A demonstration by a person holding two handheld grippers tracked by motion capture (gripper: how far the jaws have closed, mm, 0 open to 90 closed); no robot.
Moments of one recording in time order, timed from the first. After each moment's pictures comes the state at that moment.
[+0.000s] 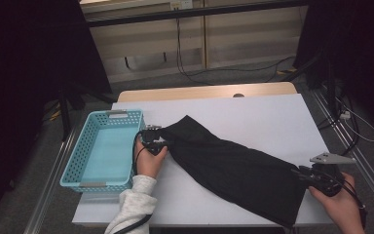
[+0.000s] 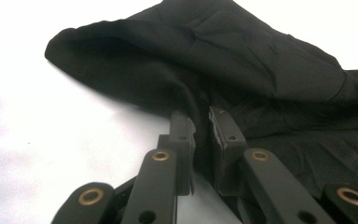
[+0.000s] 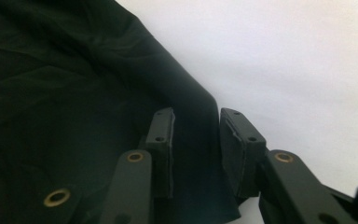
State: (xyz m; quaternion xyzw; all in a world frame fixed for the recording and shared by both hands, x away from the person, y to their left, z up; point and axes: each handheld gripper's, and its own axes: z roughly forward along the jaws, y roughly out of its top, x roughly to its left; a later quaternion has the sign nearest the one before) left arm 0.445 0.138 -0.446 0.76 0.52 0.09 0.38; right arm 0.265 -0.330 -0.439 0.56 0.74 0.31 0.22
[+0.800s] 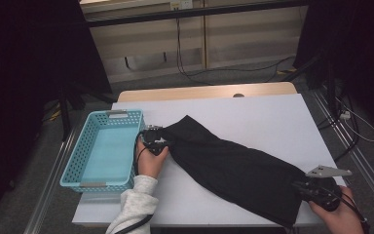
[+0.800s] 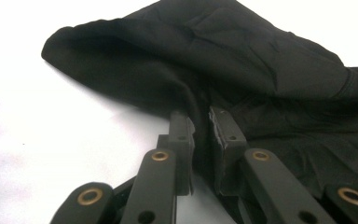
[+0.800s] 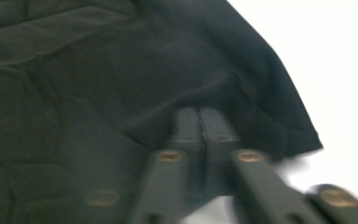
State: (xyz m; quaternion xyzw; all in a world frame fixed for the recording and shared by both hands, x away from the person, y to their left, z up) left arm 0.445 0.134 -0.448 0.77 0.51 0.09 0.37; right arm 0.238 -0.316 -0.448 0.54 0.77 0.29 0.18
